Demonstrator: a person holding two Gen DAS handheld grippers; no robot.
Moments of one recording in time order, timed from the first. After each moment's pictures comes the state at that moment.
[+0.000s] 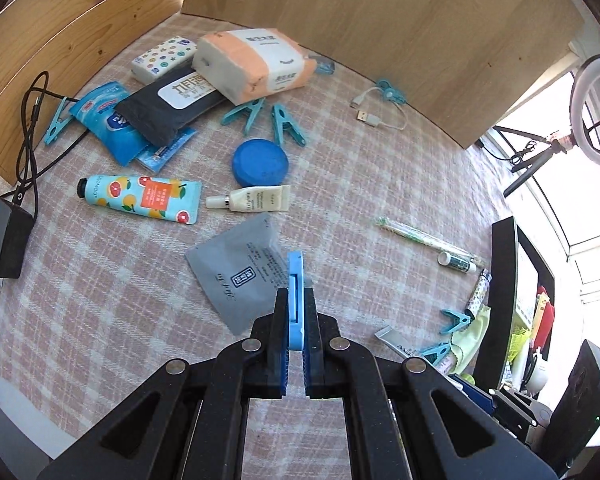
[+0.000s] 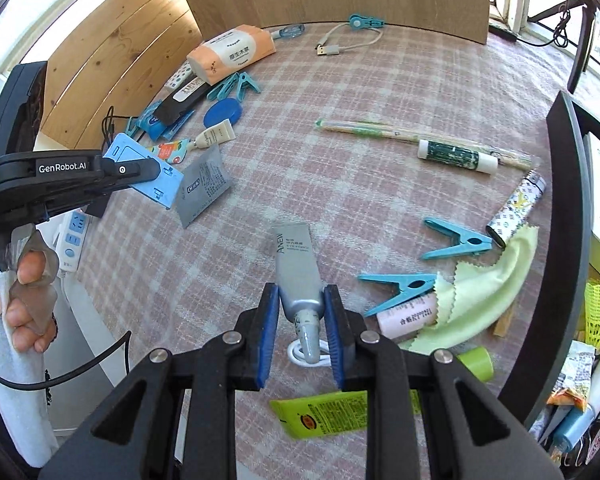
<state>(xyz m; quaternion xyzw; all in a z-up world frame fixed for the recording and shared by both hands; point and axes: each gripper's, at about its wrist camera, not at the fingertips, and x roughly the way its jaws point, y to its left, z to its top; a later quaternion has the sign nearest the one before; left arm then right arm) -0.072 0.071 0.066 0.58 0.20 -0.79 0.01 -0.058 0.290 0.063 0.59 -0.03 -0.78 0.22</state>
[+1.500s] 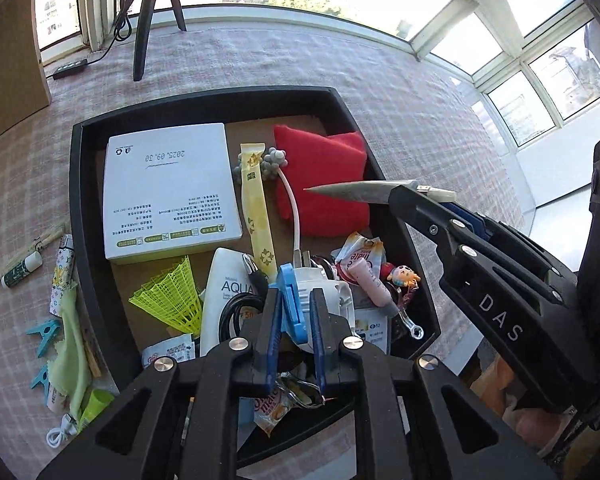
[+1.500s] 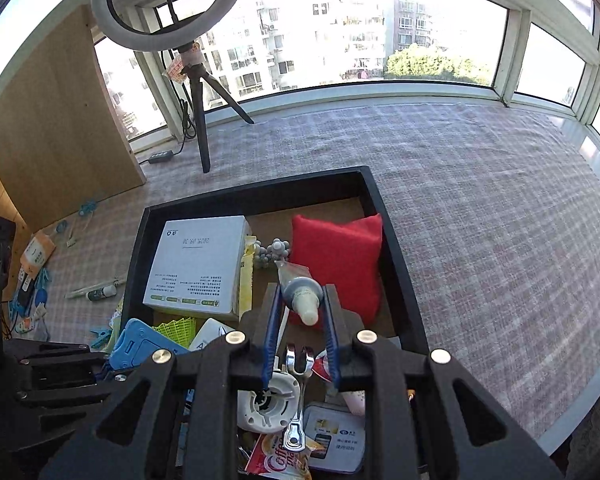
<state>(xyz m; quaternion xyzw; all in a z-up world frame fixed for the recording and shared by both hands) -0.083 0.508 0.110 0.61 0.00 -0.73 -0.31 -0.033 0.639 0.149 0.46 -0.11 -0.87 -0.09</state>
